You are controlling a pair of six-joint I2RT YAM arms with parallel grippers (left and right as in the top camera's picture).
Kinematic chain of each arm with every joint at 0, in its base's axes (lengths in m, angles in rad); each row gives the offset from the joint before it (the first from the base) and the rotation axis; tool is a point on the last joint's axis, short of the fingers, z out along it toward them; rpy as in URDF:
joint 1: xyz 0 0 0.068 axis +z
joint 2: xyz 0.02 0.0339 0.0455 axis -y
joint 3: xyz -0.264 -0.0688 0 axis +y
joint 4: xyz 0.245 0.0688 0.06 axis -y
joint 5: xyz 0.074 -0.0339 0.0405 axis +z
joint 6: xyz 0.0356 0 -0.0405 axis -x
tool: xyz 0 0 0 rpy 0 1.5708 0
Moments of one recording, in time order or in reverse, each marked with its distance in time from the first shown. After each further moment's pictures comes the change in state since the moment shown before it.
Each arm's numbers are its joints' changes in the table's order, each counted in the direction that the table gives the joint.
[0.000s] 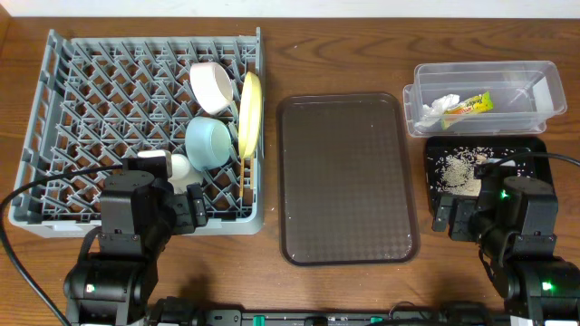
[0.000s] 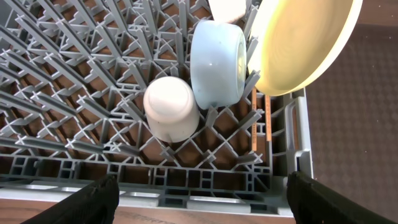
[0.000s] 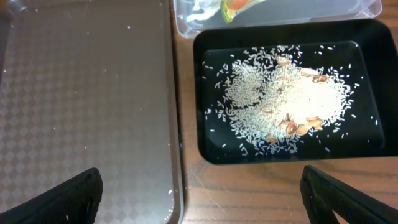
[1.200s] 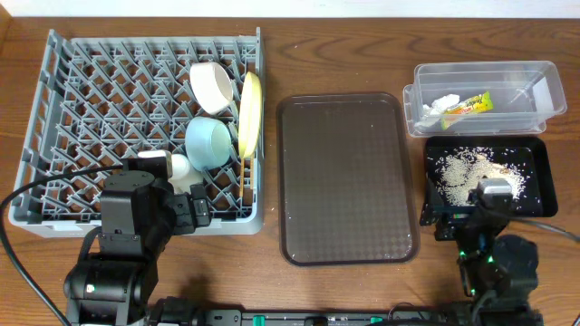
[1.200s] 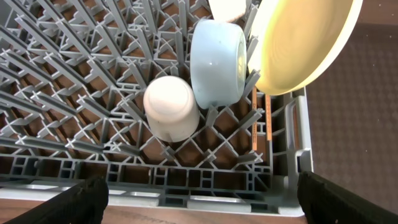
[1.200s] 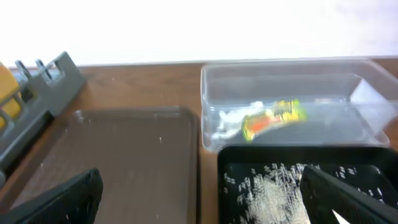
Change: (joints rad) left arm 0.000 0.000 0.002 0.000 0.000 -0.003; right arm 0.076 0.472 0.510 0.679 0.000 0.000
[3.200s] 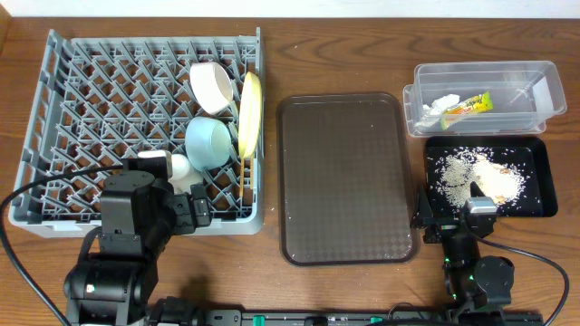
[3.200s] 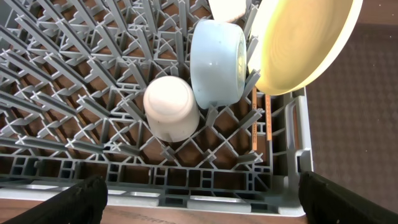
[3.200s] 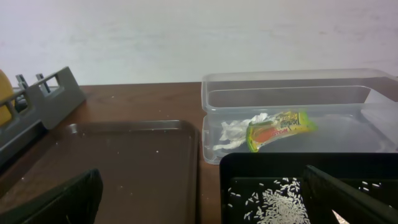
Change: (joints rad) left arm 0.000 0.001 0.000 0.000 0.000 0.000; right arm -0.002 0.246 0.317 0.223 0.006 0.000
